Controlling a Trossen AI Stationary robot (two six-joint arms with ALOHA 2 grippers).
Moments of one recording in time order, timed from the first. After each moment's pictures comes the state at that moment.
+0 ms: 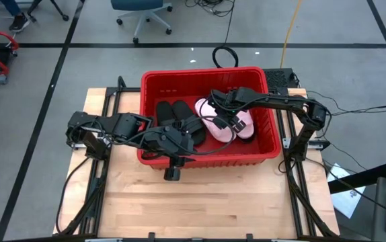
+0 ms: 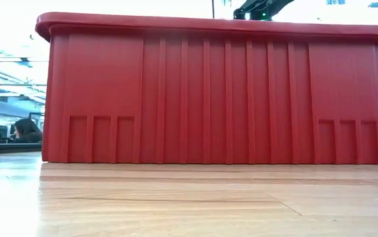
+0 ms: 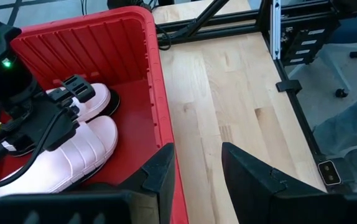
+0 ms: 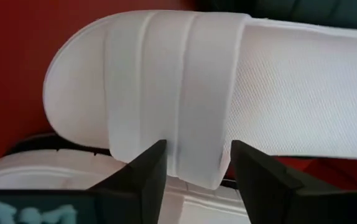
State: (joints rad) left arm -0.27 1.76 2.13 -1.10 -0.13 -0.06; right arm -0.37 1.74 1.39 -0.99 0.06 -1.11
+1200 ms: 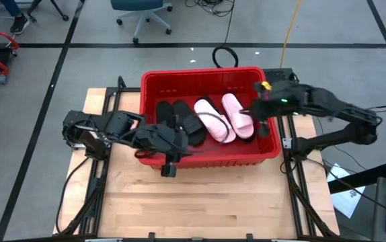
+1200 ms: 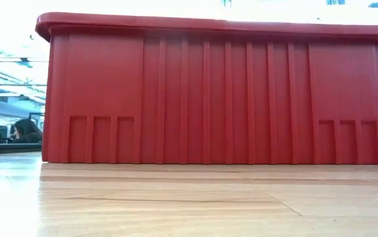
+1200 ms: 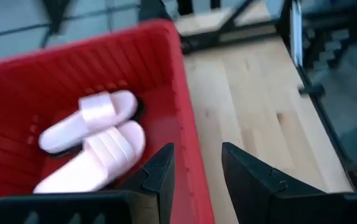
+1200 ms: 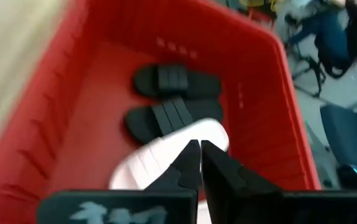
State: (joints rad) left arm -0.28 1.72 2.13 -1.11 -0.23 -0.02; right arm -0.17 1.08 1.39 -0.94 0.05 -0.50
